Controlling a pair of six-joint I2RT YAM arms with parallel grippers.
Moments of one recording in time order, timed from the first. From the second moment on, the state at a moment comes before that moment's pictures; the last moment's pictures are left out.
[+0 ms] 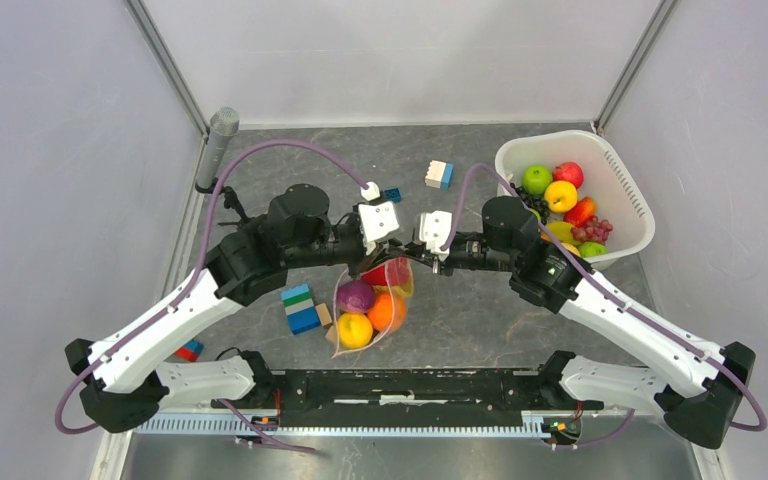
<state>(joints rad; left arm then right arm) -0.94 1.08 1.30 -0.58 0.30 0.29 0.85 1.05 1.02 -0.21 -0.50 -0.47</state>
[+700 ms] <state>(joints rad) -0.94 1.01 1.25 -0.60 0.26 0.32 0.84 1.00 0.93 -0.12 -0.41 -0.40</state>
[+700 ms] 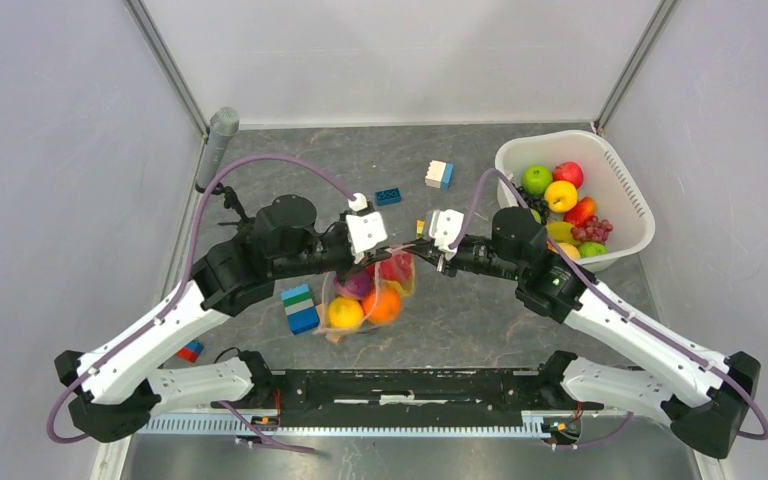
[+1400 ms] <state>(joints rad) -0.94 0.96 1.23 -0.66 0.21 0.32 0.78 0.93 0.89 -0.13 -0.44 -0.38</state>
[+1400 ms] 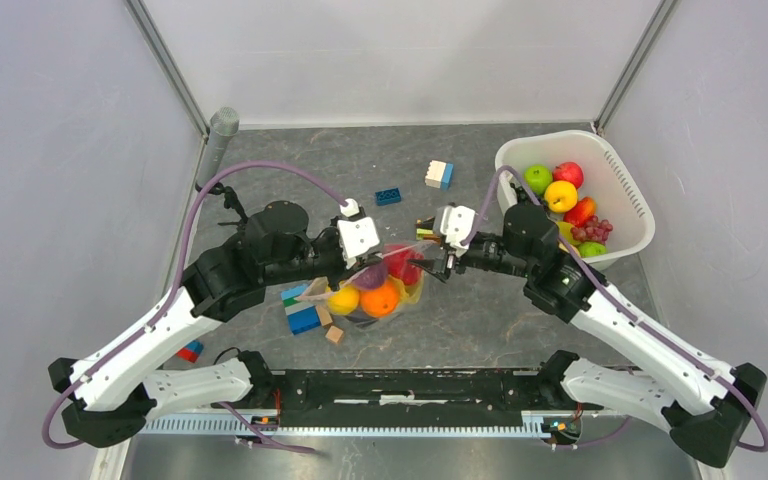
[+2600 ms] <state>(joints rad) -0.94 0.77 1.12 -0.66 -0.08 0.24 0.80 0.88 0.71 0.12 0.11 -0.13</state>
